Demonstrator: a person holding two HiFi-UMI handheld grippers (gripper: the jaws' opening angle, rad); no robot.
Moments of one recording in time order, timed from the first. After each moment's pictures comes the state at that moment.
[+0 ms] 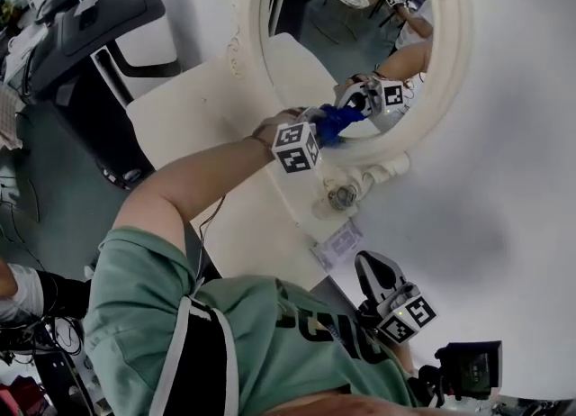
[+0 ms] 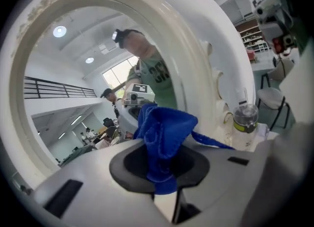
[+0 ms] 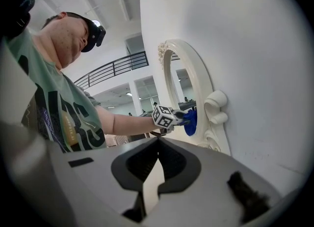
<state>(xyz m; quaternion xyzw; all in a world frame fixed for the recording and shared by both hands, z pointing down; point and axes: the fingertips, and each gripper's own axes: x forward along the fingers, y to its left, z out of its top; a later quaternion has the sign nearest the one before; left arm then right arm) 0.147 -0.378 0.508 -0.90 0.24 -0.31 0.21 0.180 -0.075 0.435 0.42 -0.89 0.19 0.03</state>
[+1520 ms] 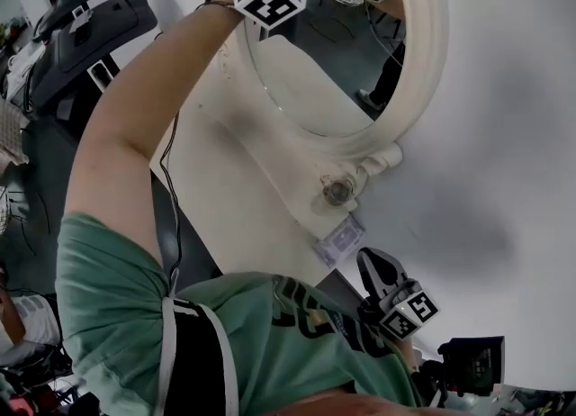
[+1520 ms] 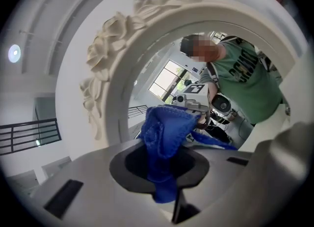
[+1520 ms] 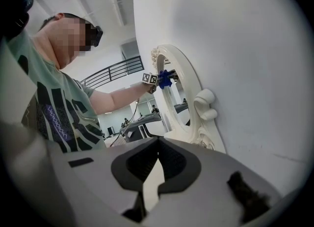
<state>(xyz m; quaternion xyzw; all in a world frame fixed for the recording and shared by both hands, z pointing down) 0.025 -0.529 0.163 -0.75 0.51 -0.22 0.35 0.201 -0.068 0.441 0.43 -0.88 0.20 0.00</state>
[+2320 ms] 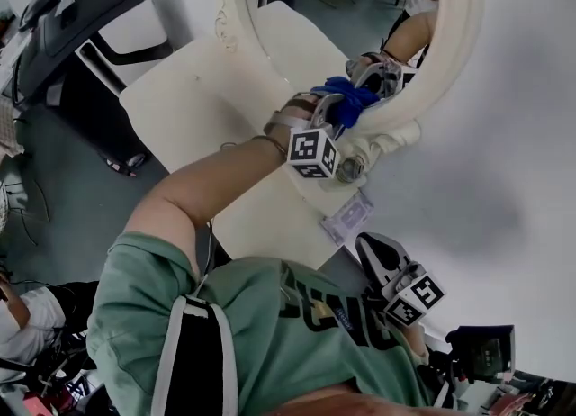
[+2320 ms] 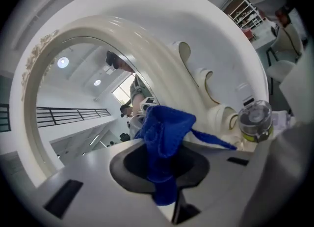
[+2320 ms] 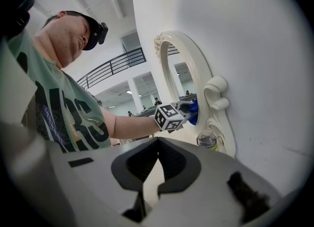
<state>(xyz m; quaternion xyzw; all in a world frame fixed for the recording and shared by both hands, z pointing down) 0.182 -0.339 0.484 -0.86 0.30 -0.26 0.33 0.171 -0.064 0.451 0.40 -0.88 0.23 0.05</state>
